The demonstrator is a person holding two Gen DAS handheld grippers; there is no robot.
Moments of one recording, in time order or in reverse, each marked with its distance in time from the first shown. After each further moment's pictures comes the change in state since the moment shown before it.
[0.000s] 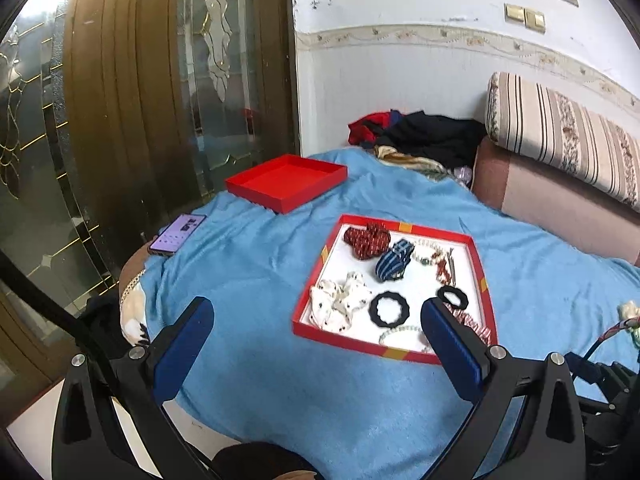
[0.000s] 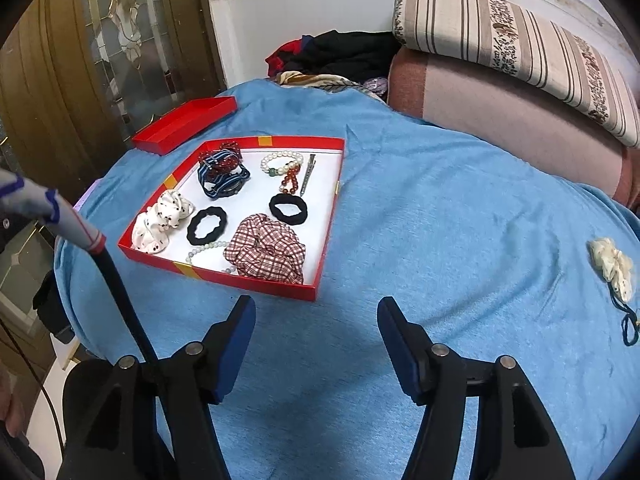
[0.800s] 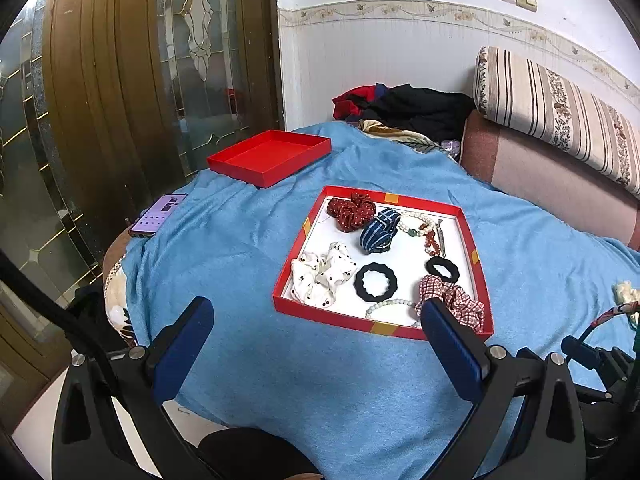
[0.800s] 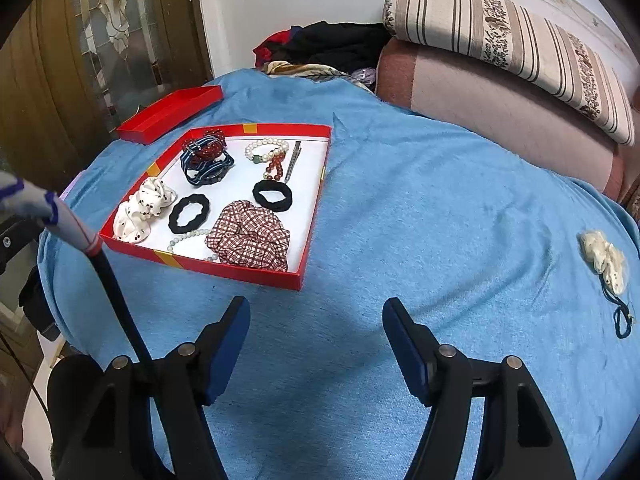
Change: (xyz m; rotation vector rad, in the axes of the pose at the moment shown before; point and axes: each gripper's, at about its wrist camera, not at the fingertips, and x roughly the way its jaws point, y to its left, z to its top) left arm 0.014 -0.007 -0.010 0.020 0.074 -0.053; right arm 0.008 0.003 -0.005 -0.002 0.025 -0.059
